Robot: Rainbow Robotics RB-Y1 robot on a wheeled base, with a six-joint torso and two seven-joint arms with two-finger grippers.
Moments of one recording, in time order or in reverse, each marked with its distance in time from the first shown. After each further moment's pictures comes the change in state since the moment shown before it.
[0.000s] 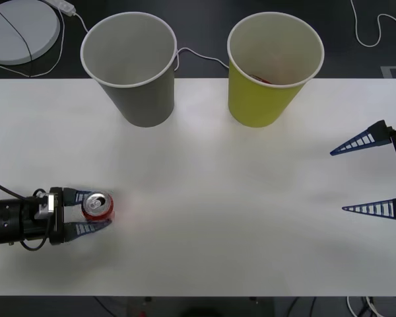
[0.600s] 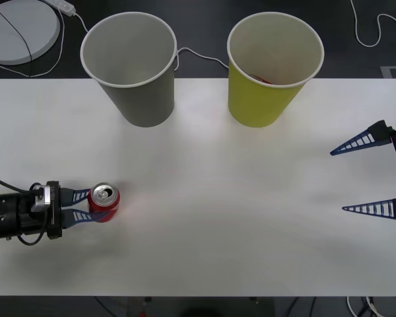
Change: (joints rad) right arm 0.000 0.000 0.000 0.000 0.000 0.000 0.000; left arm 0.001 0.011 0.048 -0.029 -0.017 0.005 0.054
